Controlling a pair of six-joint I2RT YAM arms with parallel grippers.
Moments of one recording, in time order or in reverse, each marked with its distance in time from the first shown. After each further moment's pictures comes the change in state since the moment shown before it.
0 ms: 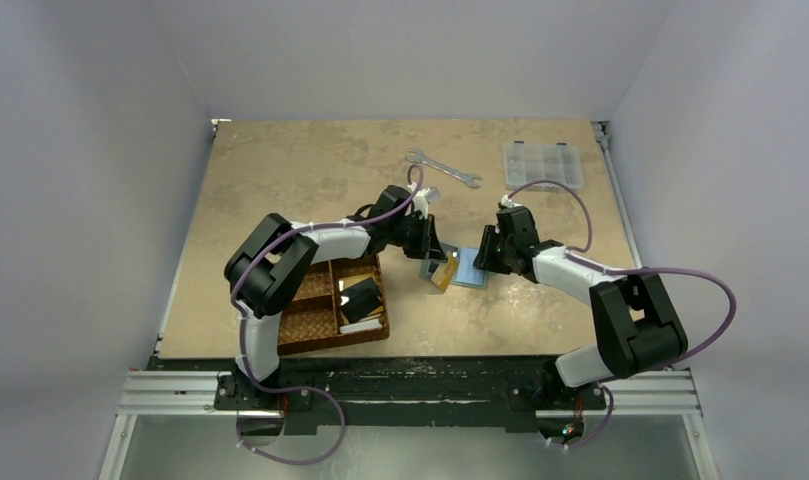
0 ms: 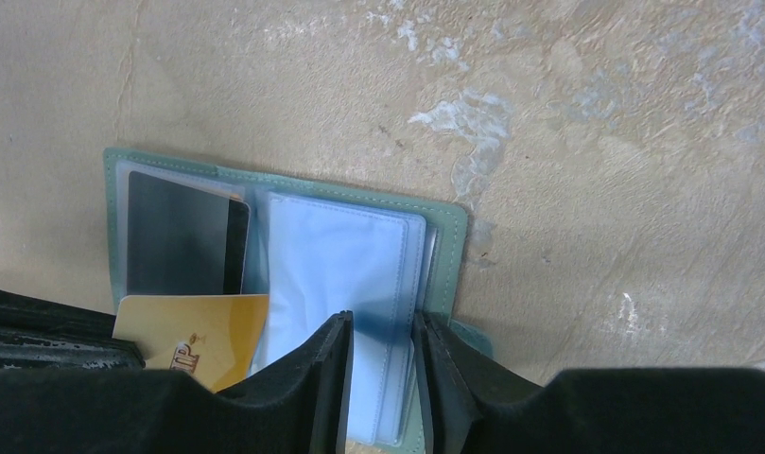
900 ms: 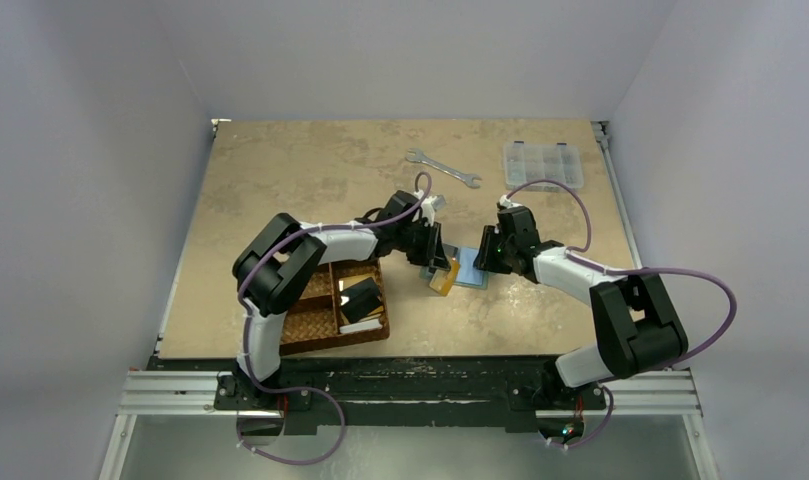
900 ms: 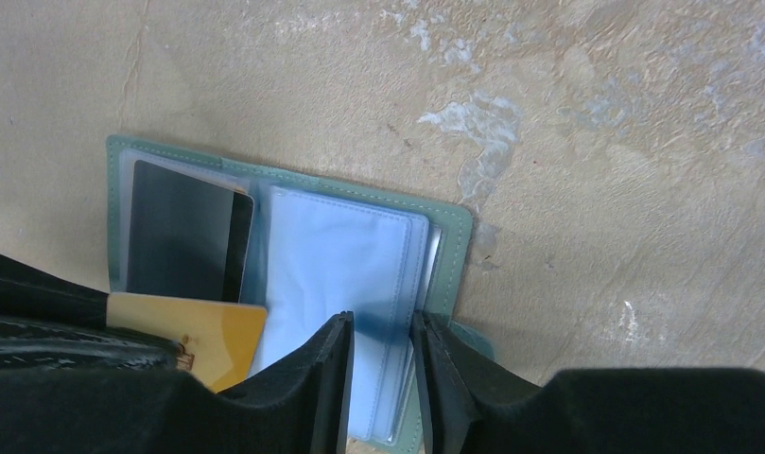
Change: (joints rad) left arm -0.026 0.031 0.023 -0.053 -0.029 0.006; right arm -0.005 -0.003 -0.005 0.008 -0.023 -0.042
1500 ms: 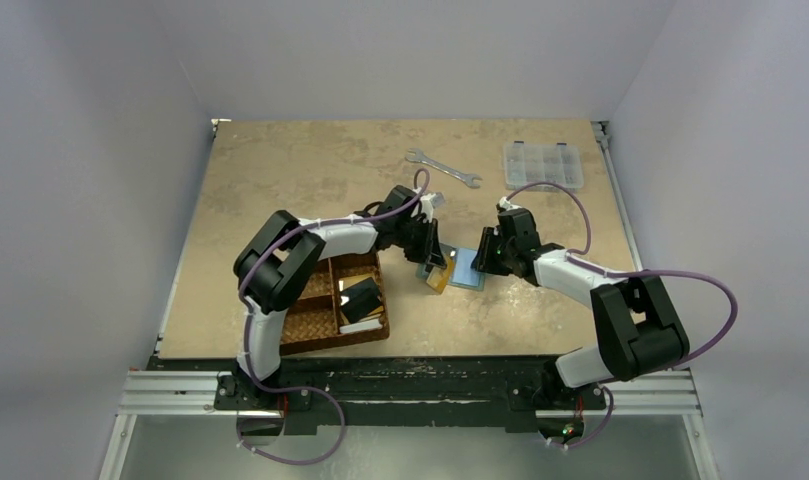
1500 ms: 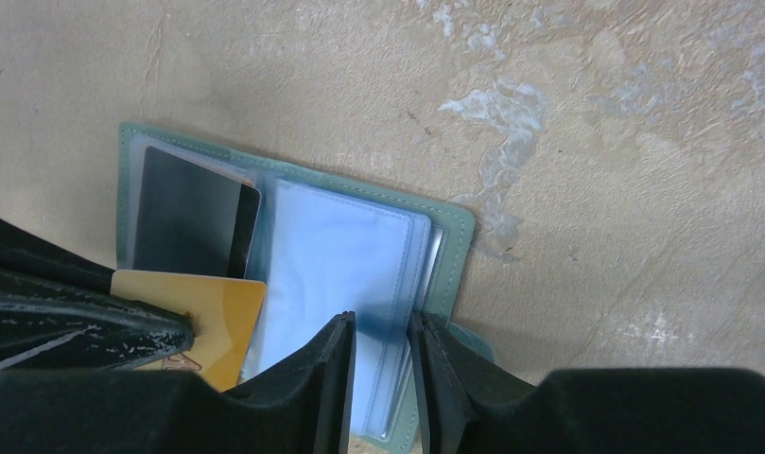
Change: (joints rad) left arm 0.011 0.012 0.057 -0.110 0.003 0.031; right arm 0.003 -0.013 -0.022 0.024 -0.024 0.015
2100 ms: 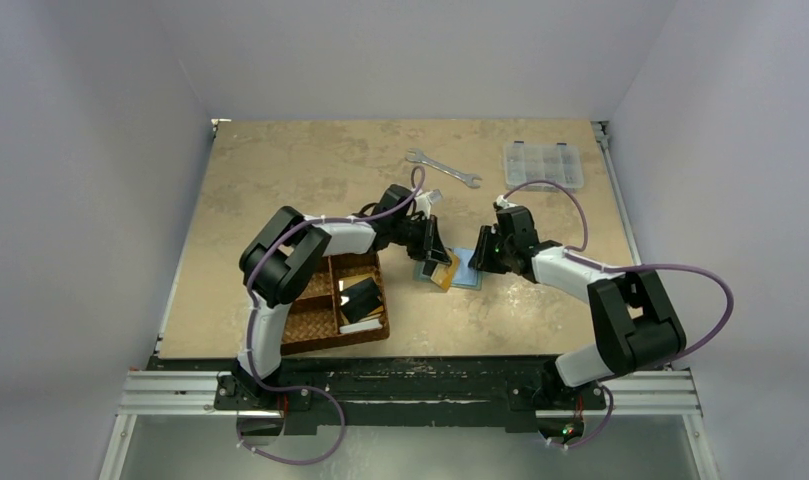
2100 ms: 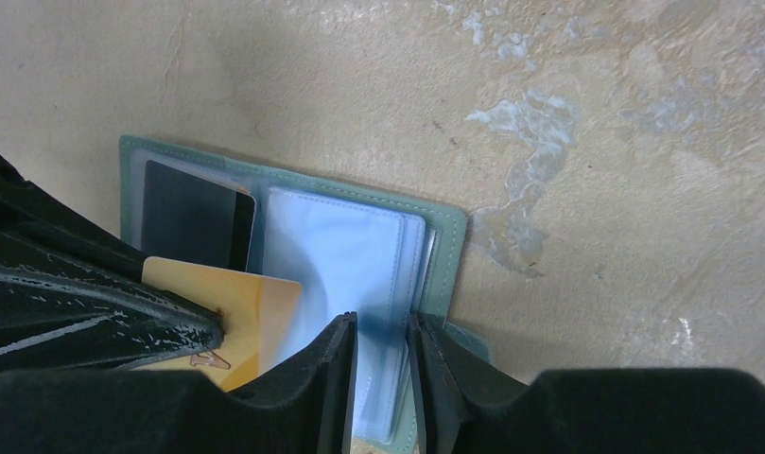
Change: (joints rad) left arm 0.037 0.066 -0.014 0.171 0.141 -0.095; right arm -0.002 0.026 0.019 -0.003 -0.028 -0.012
